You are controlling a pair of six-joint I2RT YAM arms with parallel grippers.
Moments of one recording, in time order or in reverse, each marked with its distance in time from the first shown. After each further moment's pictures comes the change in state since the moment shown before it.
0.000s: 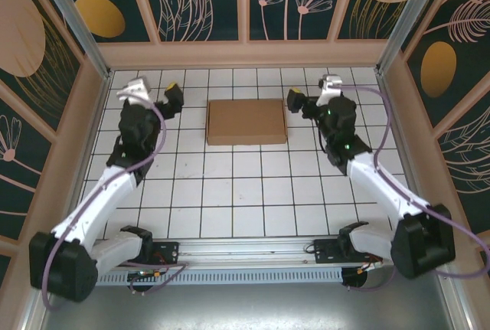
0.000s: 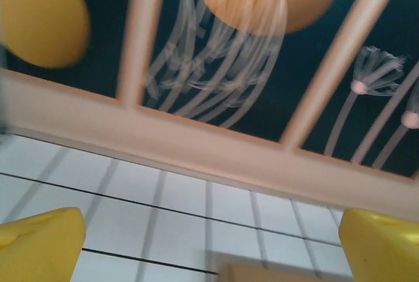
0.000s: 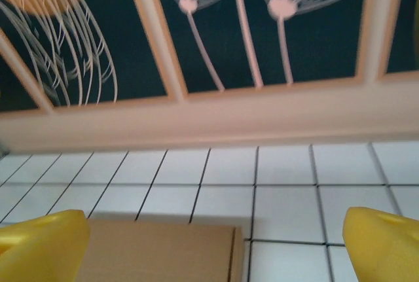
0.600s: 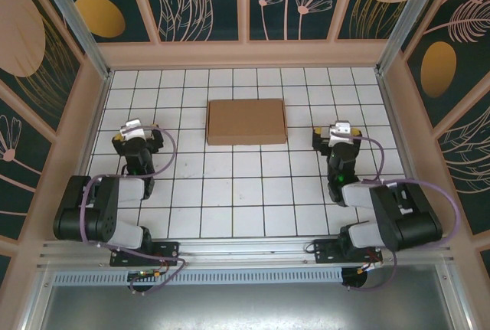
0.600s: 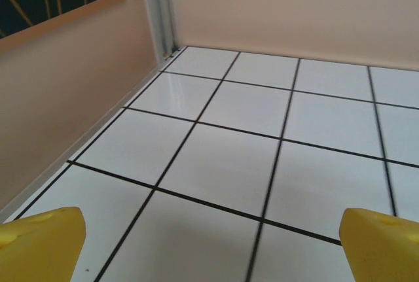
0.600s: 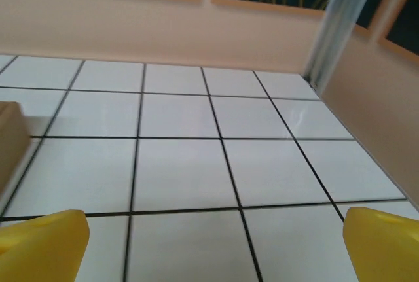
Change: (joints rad) left arm 0.263 0.411 -0.425 0.649 -0.063 0.231; right arm -0.164 0.243 -0.549 0.716 0.231 -0.270
